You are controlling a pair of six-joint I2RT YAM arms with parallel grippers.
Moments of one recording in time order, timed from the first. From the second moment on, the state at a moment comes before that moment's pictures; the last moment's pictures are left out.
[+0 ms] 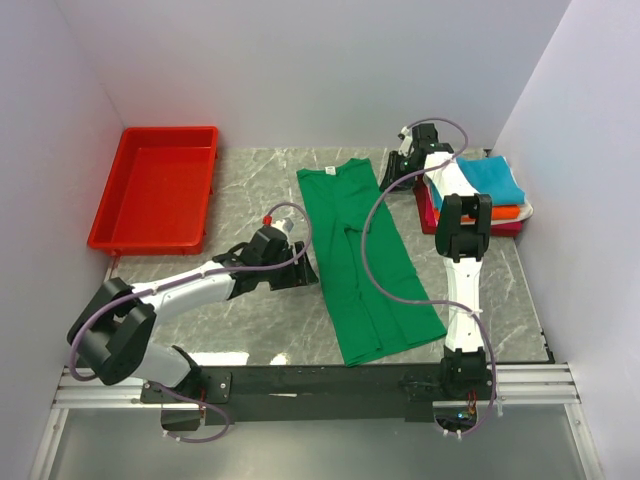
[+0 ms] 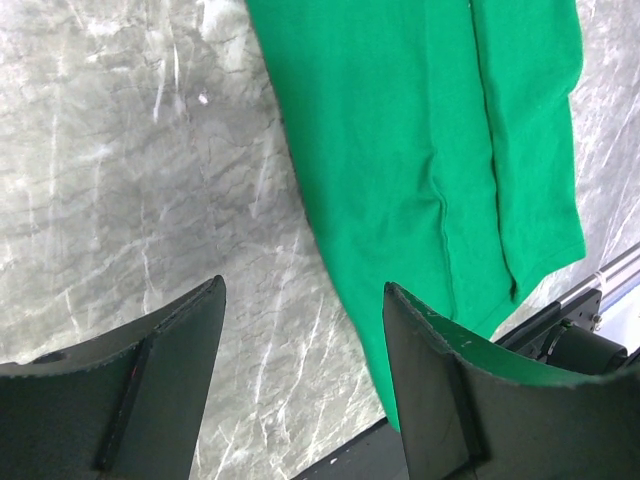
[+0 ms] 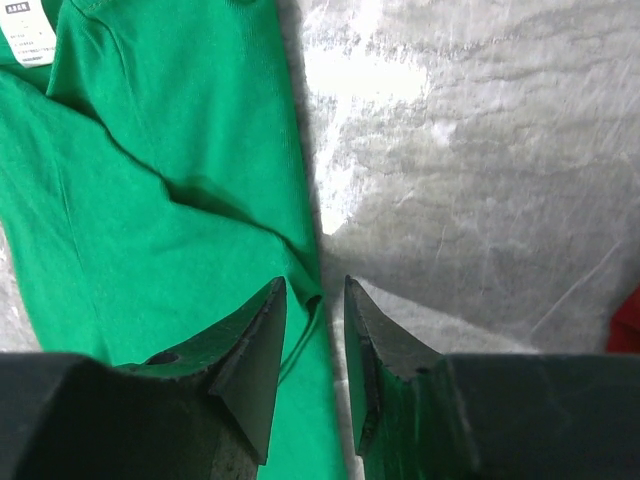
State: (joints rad) left arm -0.71 1.41 0.76 -0.12 0.11 -0.80; right arm 0.05 2.52 2.25 -0.75 -0.41 0.18
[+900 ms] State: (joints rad) left arm -0.71 1.34 0.76 -0.21 0.08 -0.78; right arm 0.05 2.54 2.29 -0.78 -0.43 0.20
